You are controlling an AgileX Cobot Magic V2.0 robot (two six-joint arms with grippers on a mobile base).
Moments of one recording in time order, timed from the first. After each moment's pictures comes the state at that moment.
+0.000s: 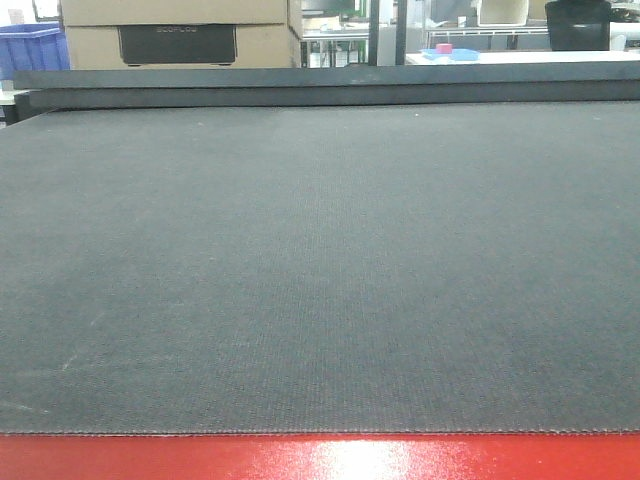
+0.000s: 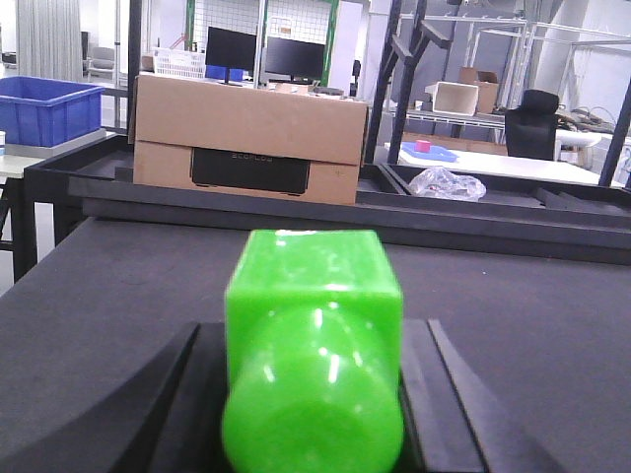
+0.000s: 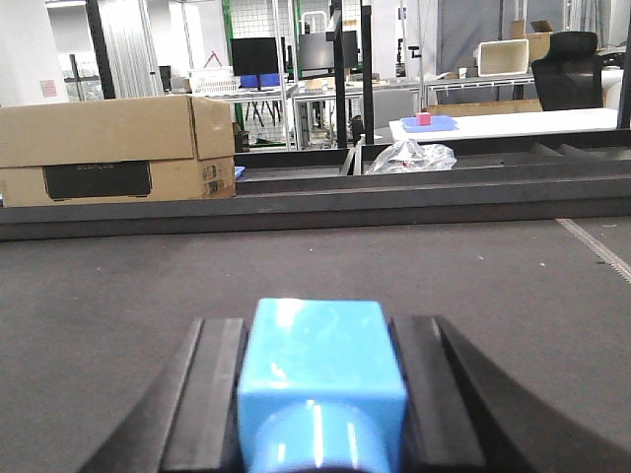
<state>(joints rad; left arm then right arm) -0.05 0.29 -0.53 -0.04 0.26 -0.06 -0.04 0.24 -0.50 0.07 0.30 0.05</state>
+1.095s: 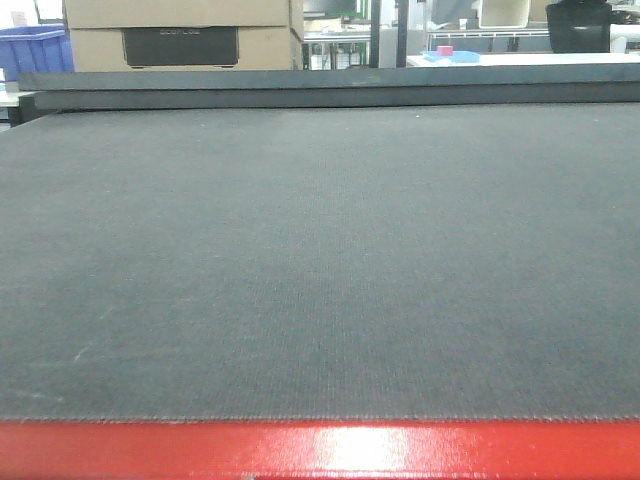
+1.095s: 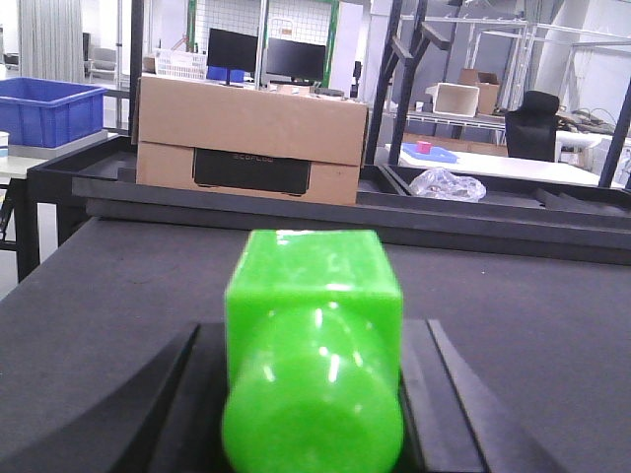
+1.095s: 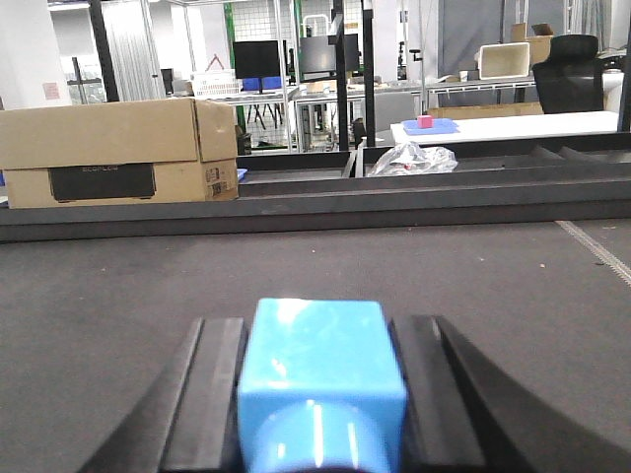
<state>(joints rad) -0.05 0.29 -0.53 -0.04 0.26 -0.06 -0.04 0.24 -0.50 0.07 0.30 0.05</state>
